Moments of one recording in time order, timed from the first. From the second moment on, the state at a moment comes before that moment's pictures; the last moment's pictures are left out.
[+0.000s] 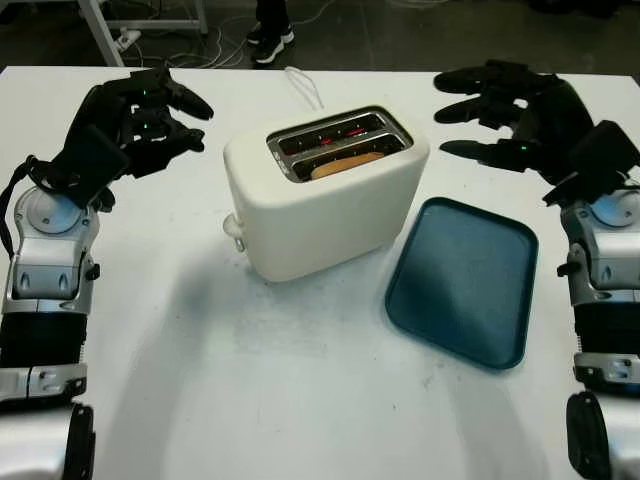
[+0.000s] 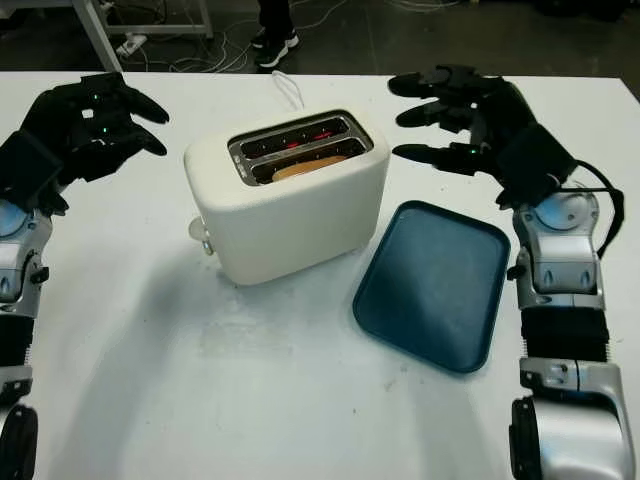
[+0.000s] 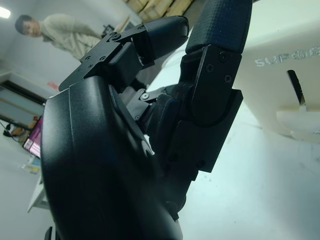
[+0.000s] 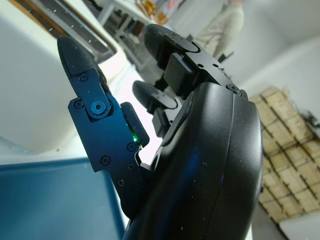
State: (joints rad) left arm -0.52 0.50 0.14 0.14 -0.08 -0.04 -0.33; right arm -0.55 -0.47 -0.15 0.17 0.10 0.01 0.43
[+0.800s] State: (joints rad) left arm -0.50 0.50 0.14 0.11 -0.07 -0.03 -0.31; right arm -0.51 -0.47 -0.16 0.09 0.10 0.08 0.41
